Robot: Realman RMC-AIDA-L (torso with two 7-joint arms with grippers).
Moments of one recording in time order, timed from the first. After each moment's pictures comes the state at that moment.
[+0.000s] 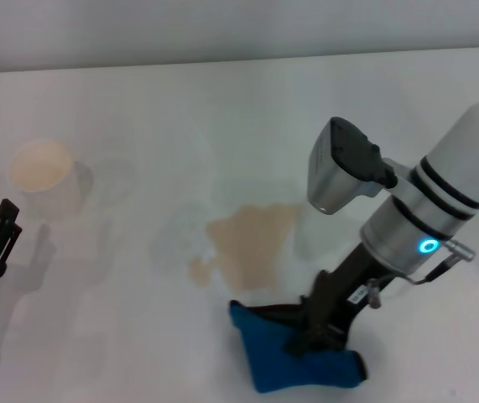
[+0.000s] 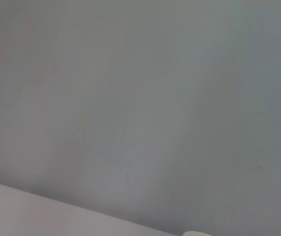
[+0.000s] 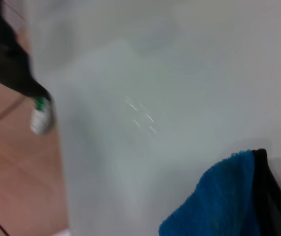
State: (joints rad) left arm -0.21 -2.08 2.83 0.24 -1.17 1.33 -0.43; right arm 0.69 2.02 -1.56 -0.78 -2.13 -1.51 2.09
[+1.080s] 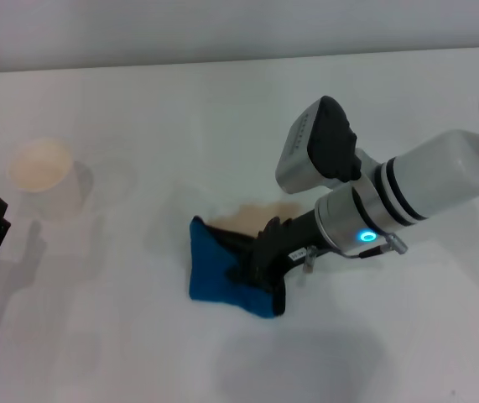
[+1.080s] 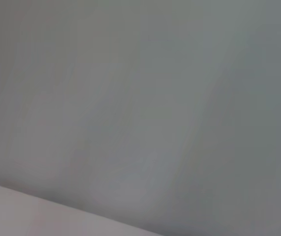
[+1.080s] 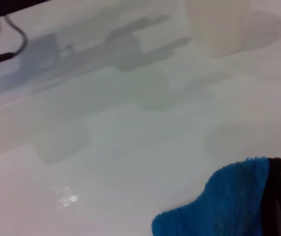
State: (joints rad) left arm -0.22 -2.08 2.82 0.23 -1.19 1.33 -0.44; right arm 0.65 2.03 -1.76 -0.70 -1.80 -1.00 1.94
